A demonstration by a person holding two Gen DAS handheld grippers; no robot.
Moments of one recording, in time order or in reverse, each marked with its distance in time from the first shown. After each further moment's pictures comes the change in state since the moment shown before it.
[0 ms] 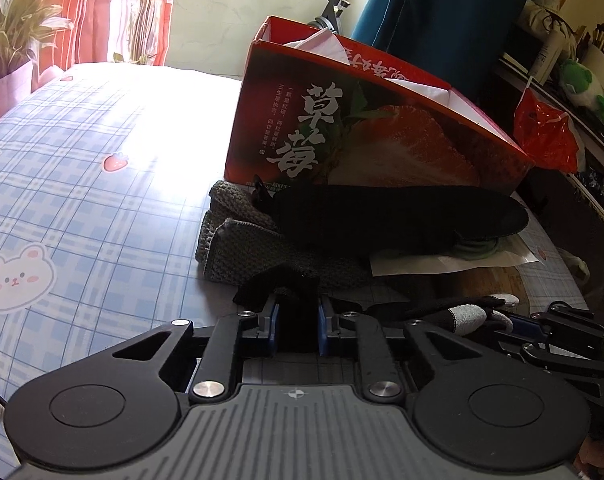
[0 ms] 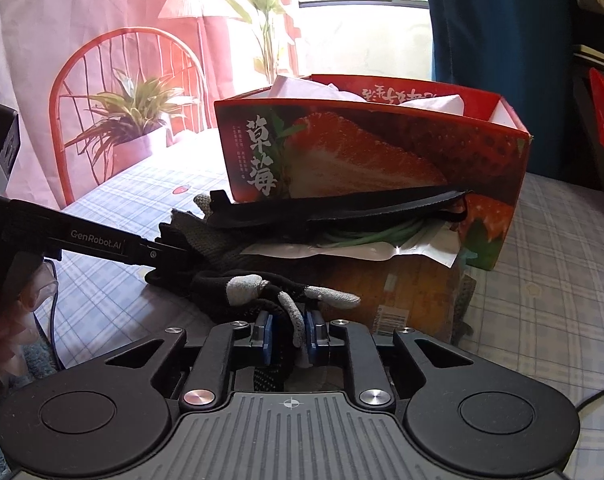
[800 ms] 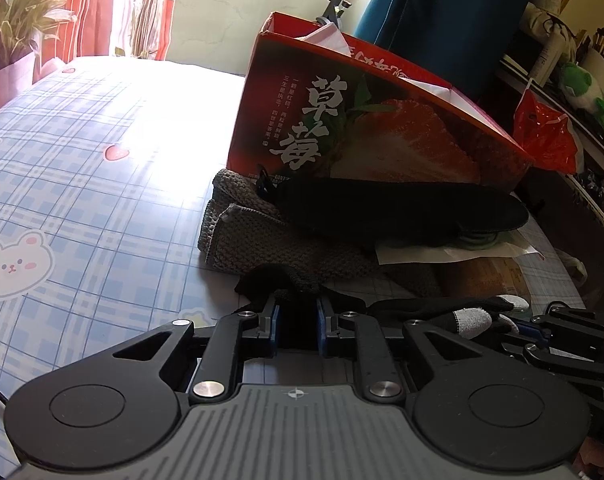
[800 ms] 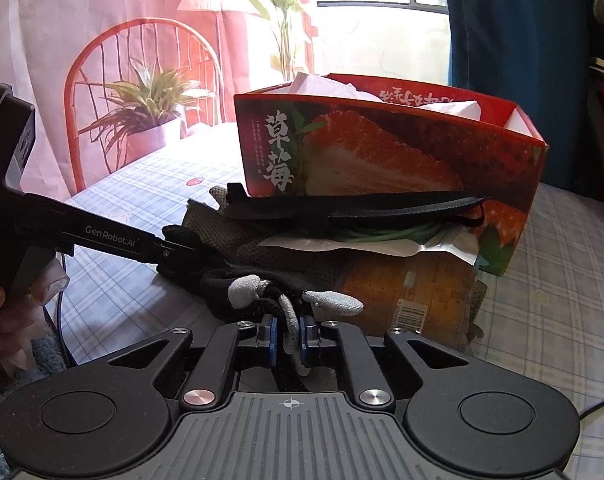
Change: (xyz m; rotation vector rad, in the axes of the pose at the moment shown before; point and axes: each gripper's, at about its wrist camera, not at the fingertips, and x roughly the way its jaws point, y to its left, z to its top) left arm -0.001 0.002 -0.005 -0.004 -0.012 -0.007; right arm -0.001 0.006 -0.002 -0.044 -0.003 0.028
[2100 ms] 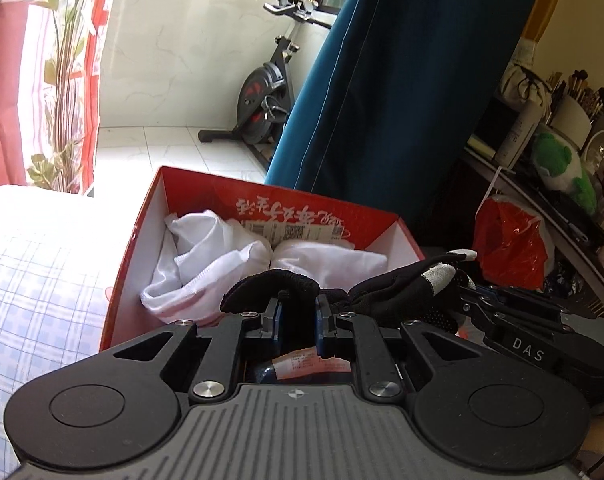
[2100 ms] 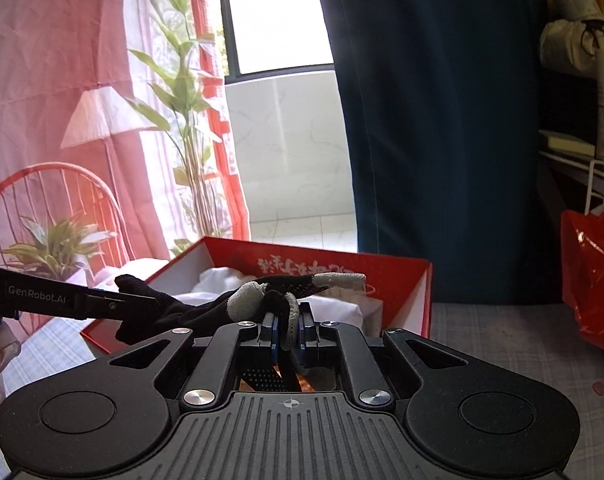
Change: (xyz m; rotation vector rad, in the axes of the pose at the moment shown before) left arm 0.033 -0.069 0.180 0.076 -0.072 -0.102; right arm 0.031 -0.138 0.176 0.141 -0.180 -0.140
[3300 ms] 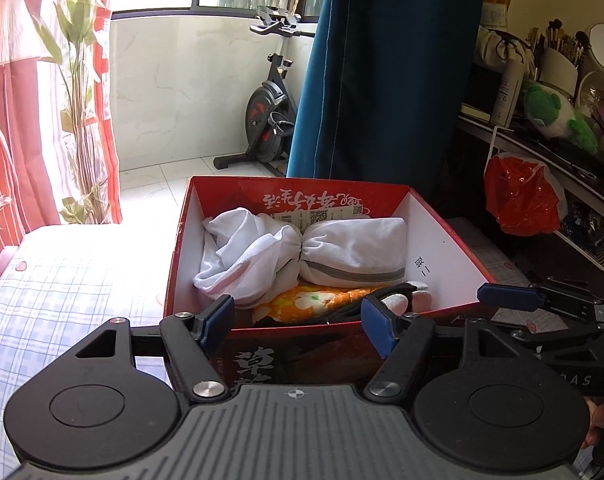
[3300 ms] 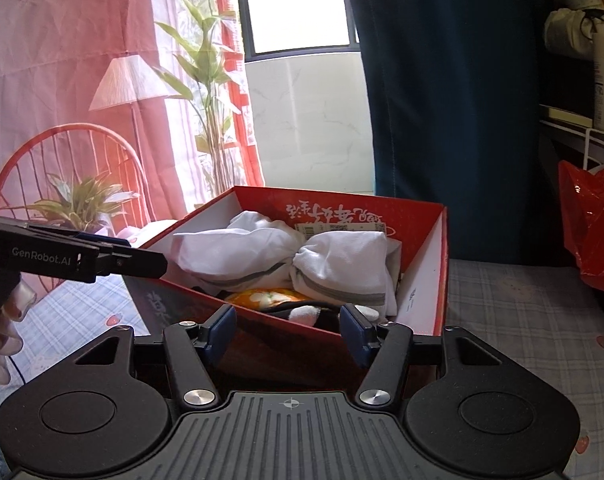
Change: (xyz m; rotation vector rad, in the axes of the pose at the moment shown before) left arm -0.047 0.001 -0.030 0.172 -0.060 0.100; right arm -0.043 0.035 -0.050 -0.045 0.044 0.032
